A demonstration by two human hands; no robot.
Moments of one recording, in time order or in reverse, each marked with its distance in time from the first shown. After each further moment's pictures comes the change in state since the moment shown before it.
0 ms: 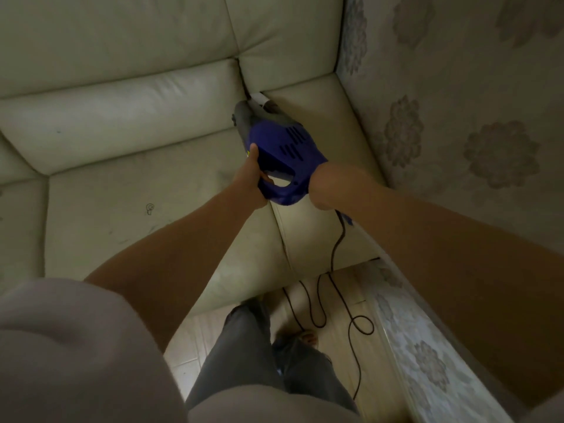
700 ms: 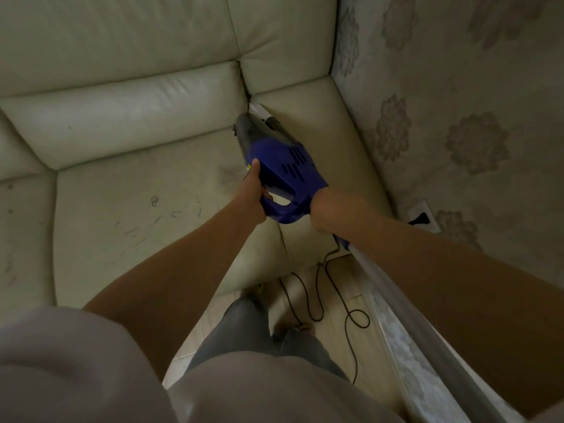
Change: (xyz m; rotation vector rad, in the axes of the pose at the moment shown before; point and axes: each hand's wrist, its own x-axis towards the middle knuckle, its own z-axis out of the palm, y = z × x) left_hand -0.038 -0.038 -0.018 0.004 0.061 -0.028; right_hand -0.036 0.003 0.058 0.064 -0.010 0.016
